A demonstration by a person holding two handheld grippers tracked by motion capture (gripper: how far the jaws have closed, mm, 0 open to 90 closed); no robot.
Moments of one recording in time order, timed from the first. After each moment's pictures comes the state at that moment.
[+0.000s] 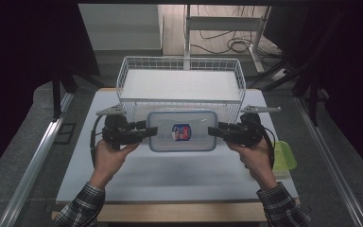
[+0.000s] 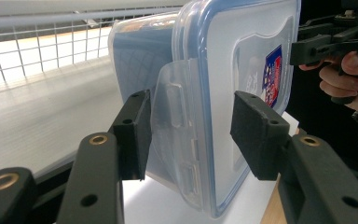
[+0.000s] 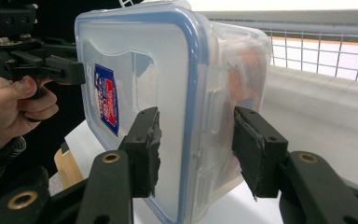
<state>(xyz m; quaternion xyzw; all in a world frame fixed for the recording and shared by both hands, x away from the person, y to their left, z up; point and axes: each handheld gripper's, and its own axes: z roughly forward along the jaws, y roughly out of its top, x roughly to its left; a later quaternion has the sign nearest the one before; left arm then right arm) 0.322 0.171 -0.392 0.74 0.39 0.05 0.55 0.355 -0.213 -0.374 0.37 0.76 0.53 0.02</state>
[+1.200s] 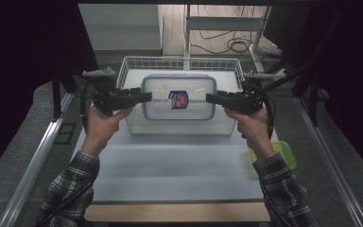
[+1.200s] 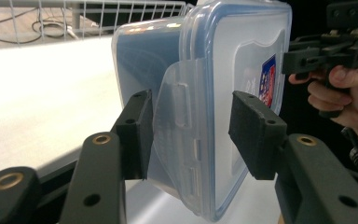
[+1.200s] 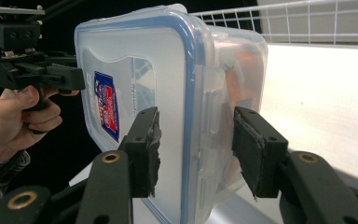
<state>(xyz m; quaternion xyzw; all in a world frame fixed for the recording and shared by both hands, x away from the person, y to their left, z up) 0.369 0.192 -0.315 0.72 0.38 0.07 0.58 0.401 -0.199 -0.308 0.36 0.74 0.57 0.03</state>
